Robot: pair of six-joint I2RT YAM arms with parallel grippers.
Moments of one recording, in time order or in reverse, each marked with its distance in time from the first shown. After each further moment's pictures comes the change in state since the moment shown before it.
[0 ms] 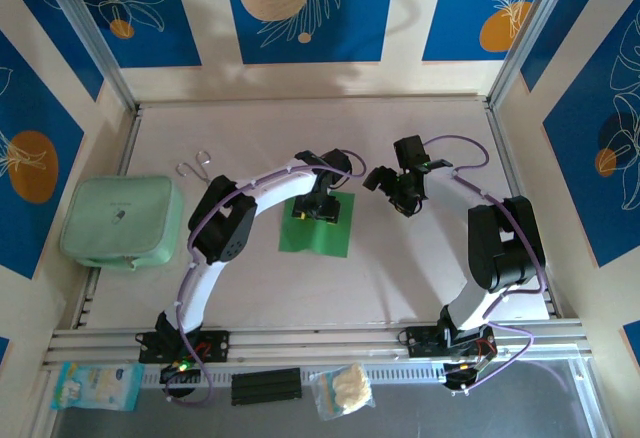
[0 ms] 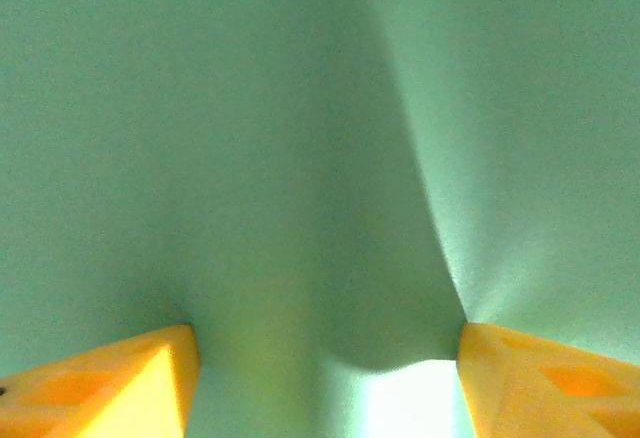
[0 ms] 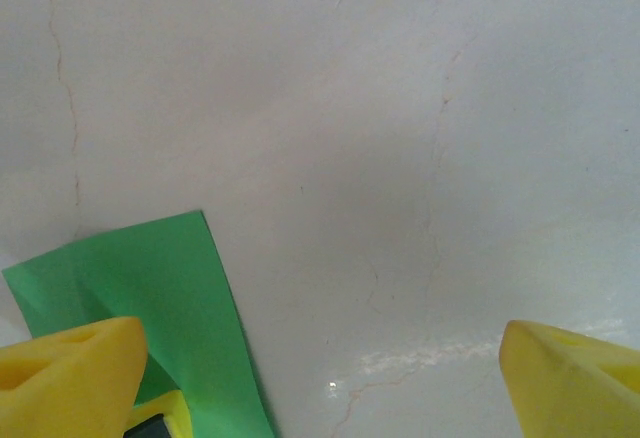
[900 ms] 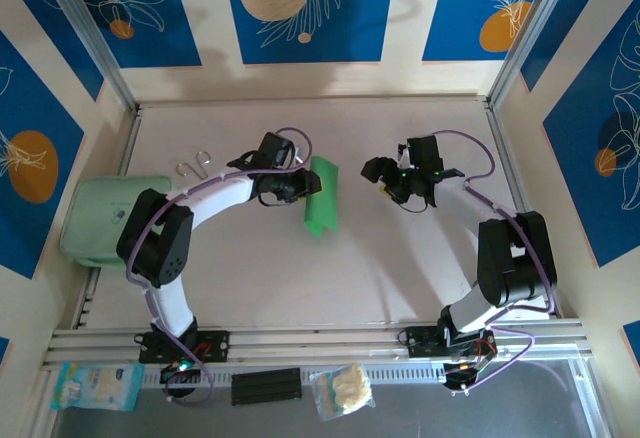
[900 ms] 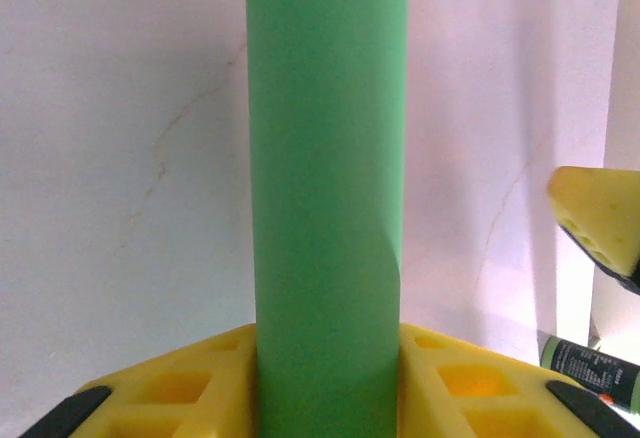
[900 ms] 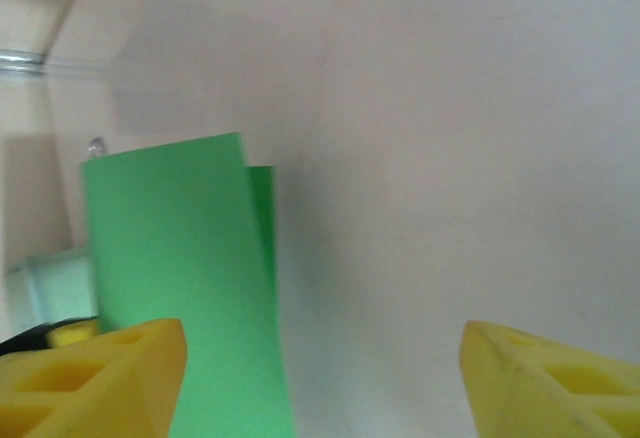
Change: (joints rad) left arm 0.225 -0.428 -0.546 0.709 0.465 -0.185; right arm -0.039 -0.104 -0.100 0.300 -0.293 -0.050
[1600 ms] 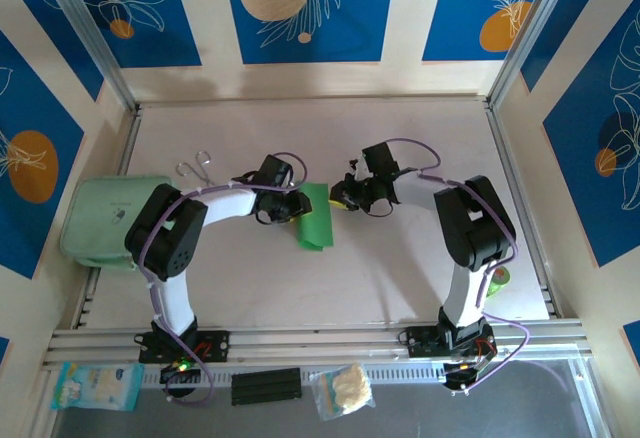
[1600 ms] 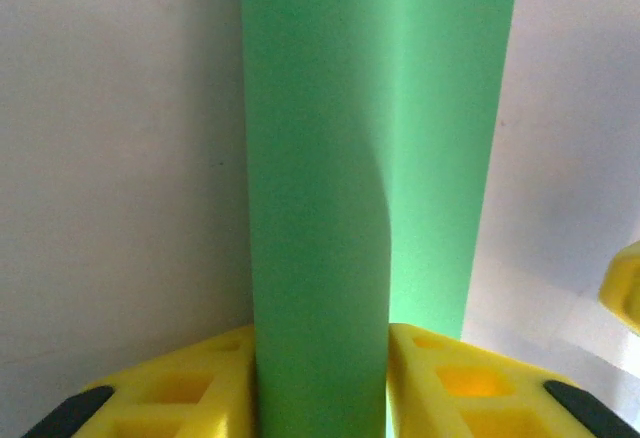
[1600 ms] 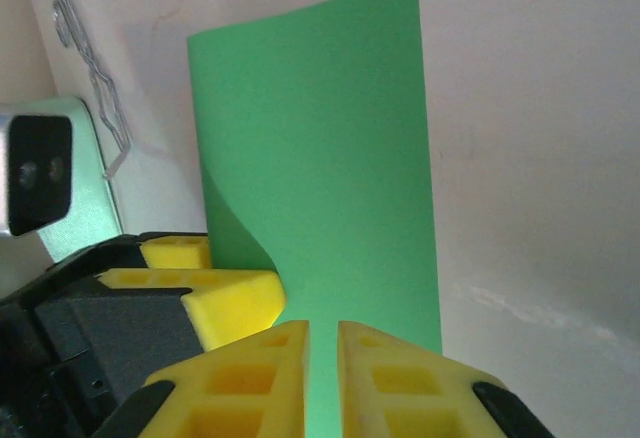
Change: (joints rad) left arm 0.002 0.060 -0.151 0.071 -0.095 -0.060; right arm 0.199 0.318 0.124 0.055 -0.160 0.008
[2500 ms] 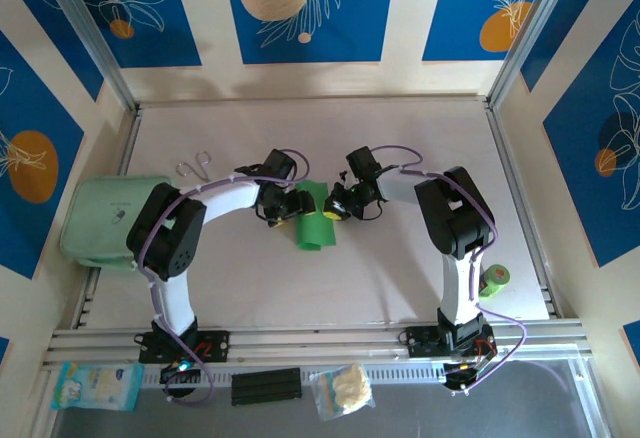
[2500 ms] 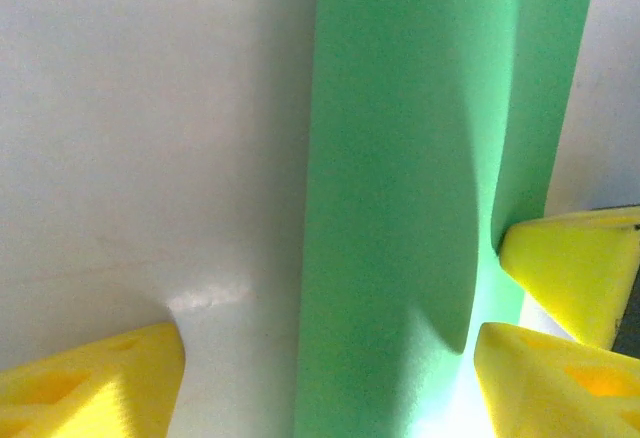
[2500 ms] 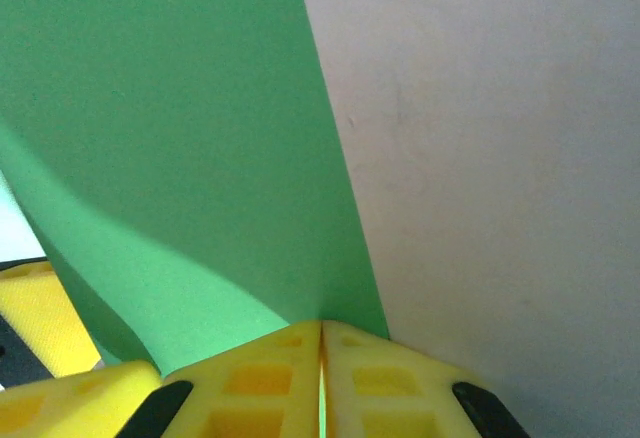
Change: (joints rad) left arm -0.020 0.006 0.123 -0.283 -0.075 0.060; right arm 0.050 0.128 0.103 -0.152 0.032 0.012
